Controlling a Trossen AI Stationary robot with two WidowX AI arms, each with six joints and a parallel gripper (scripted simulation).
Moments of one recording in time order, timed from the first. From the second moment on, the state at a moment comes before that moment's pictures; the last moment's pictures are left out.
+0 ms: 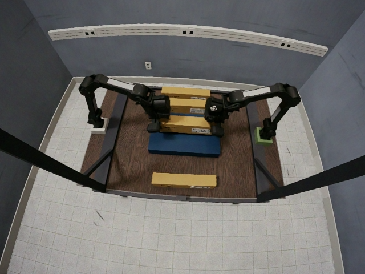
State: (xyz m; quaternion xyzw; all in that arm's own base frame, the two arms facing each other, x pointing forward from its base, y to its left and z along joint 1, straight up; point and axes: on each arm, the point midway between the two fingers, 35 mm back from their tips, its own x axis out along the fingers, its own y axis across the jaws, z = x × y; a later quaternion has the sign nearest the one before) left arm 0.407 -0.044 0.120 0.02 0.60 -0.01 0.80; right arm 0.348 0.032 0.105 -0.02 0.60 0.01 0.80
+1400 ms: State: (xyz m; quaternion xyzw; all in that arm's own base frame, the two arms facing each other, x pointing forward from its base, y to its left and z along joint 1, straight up) left arm 0.407 -0.044 0.115 0.02 0.60 -0.01 0.80; right arm 0.347 0.032 0.100 -0.02 0.60 0.01 0.80
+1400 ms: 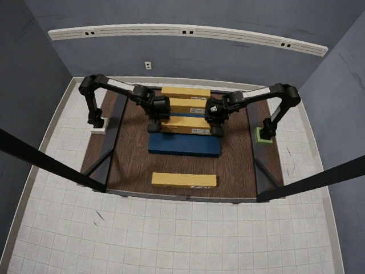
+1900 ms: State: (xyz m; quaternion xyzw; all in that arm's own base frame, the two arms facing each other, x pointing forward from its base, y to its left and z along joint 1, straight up) left arm 0.407 -0.044 0.115 0.02 0.60 -0.01 0.80; right arm 0.347 0.032 0.099 -0.02 0.59 0.01 0.80
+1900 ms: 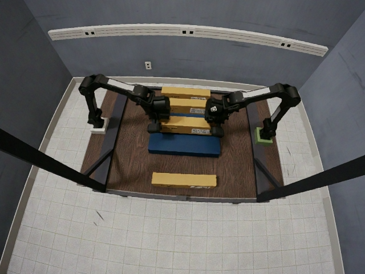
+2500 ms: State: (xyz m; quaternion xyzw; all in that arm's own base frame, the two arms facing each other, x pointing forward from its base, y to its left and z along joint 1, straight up) left arm 0.408 -0.044 0.112 0.02 0.60 -0.01 0.80; right arm 0.346 0.032 0.097 -0.02 0.60 0.01 0.80
